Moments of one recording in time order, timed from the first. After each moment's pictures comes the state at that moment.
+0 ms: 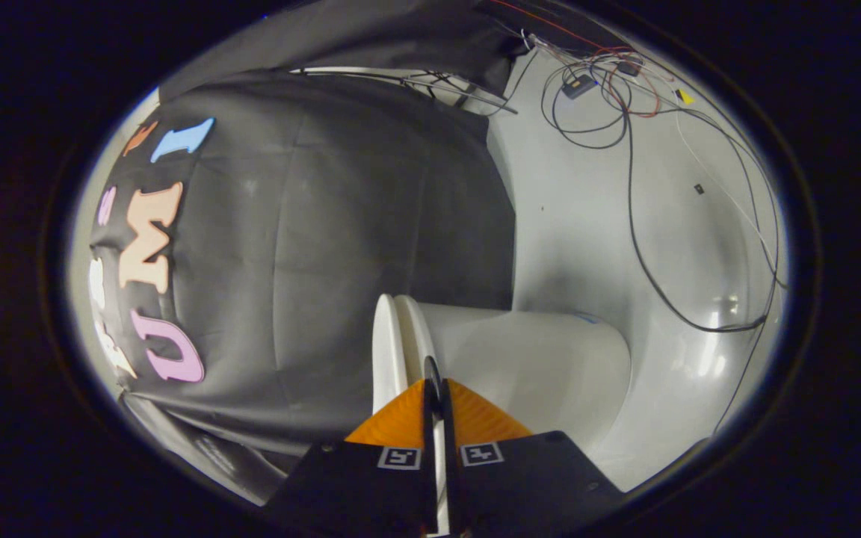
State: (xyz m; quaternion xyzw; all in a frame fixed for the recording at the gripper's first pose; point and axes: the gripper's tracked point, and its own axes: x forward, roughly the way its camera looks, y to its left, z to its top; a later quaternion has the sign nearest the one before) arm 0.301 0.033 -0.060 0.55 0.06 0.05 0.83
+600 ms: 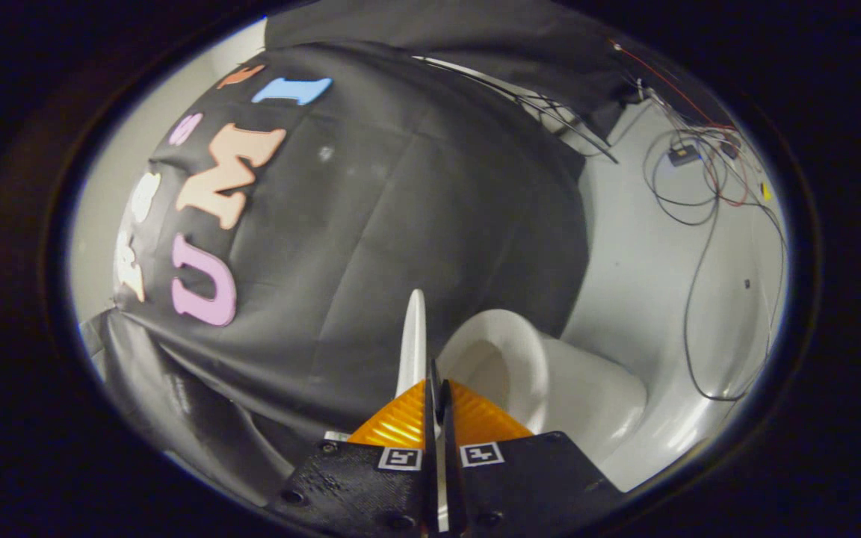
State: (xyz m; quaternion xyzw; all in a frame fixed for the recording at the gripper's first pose) arm 0.268 0.102 0.054 0.40 -0.01 0.12 0.91
